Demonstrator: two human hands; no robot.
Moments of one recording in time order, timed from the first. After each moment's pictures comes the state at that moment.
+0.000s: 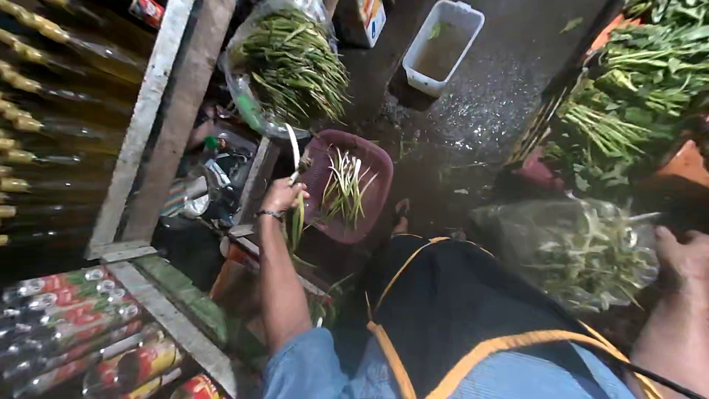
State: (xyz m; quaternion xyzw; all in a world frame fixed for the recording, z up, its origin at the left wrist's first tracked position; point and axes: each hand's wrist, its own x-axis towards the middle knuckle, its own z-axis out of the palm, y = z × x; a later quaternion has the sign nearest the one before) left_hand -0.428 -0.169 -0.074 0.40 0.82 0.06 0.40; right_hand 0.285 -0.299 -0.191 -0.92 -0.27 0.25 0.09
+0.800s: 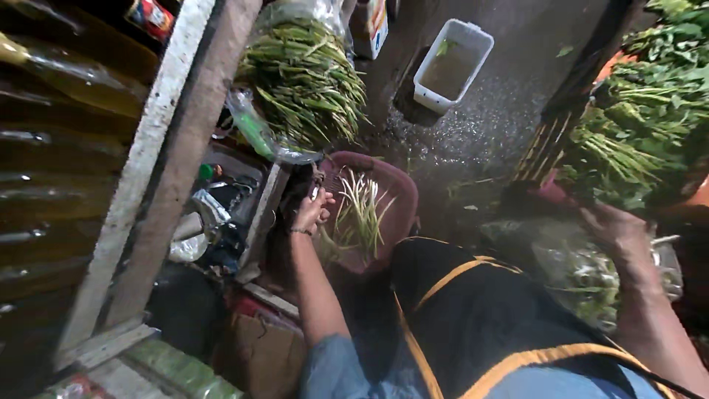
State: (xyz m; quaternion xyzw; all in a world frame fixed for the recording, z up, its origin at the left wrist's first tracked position) left_hand -0.564 -0.070 -0.174 0.28 0.74 0.22 0.57; right_hand 0.035 -0.157 -0.154 -0.79 -0.56 0.23 0.07
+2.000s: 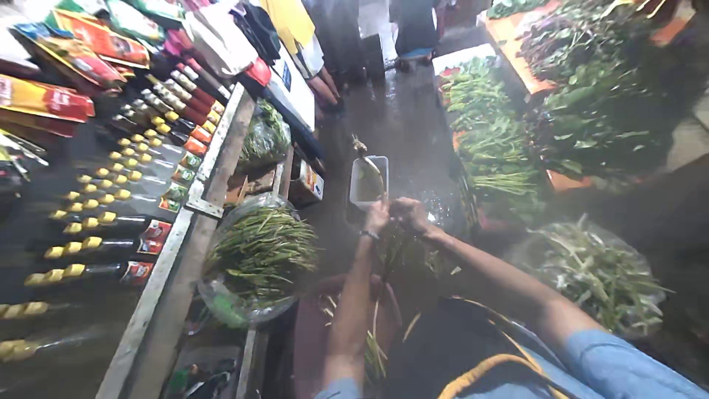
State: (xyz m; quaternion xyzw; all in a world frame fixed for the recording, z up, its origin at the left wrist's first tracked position) left_hand -0.176 0.062 -0.078 0.71 0.48 0.12 0.50; right_hand -0.062 -0.011 -0.102 -0.63 -0.57 0.26 0.46
